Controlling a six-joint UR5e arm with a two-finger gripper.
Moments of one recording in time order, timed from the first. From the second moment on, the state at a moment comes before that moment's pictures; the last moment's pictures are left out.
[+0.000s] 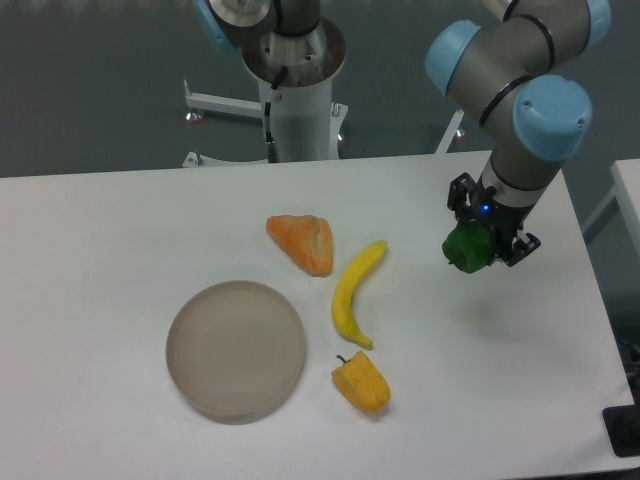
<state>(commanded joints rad) 2.45 -2.05 -1.19 -1.50 1.57 1.52</state>
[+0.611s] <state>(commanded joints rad) 2.27 -2.02 -1.19 -1.51 1.54 1.34</state>
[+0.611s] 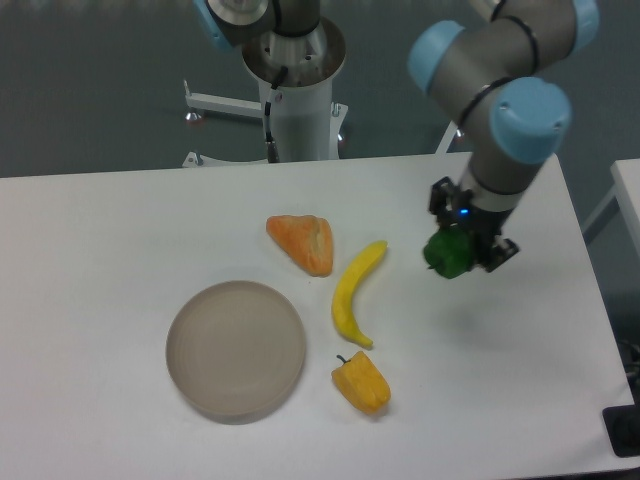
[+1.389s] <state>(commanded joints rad) 1.98 -2.16 -1.24 -1.40 1.44 0.94</state>
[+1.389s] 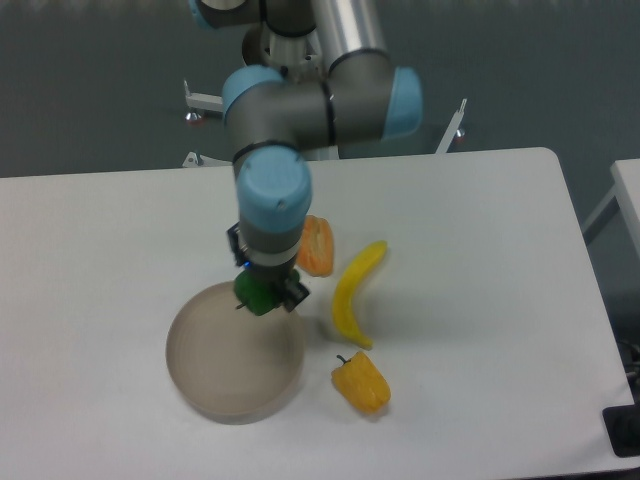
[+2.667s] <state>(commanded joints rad) 2.18 -2.07 -1.23 -1.30 1.52 1.07</state>
